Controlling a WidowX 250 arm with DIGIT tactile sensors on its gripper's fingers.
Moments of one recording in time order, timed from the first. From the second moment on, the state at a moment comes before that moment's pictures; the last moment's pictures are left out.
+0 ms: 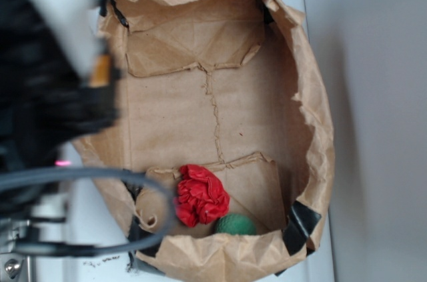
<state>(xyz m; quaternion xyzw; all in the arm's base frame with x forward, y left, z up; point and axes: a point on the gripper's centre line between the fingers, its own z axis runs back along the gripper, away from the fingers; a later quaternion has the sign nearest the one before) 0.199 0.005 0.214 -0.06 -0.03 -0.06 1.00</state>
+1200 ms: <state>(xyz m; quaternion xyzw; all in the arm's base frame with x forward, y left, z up) 0.274 -0.020 0.094 -0.03 -0.05 -0.21 0.97</state>
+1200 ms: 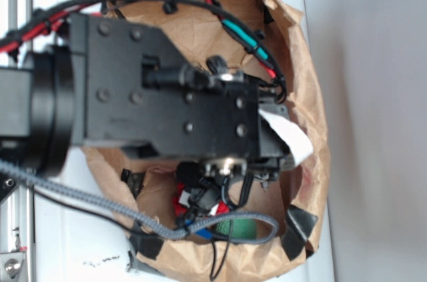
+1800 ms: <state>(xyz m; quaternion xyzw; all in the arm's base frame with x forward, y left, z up) 0.271 -0.020 0.066 -0.08 -0.01 -0.25 0.97</state>
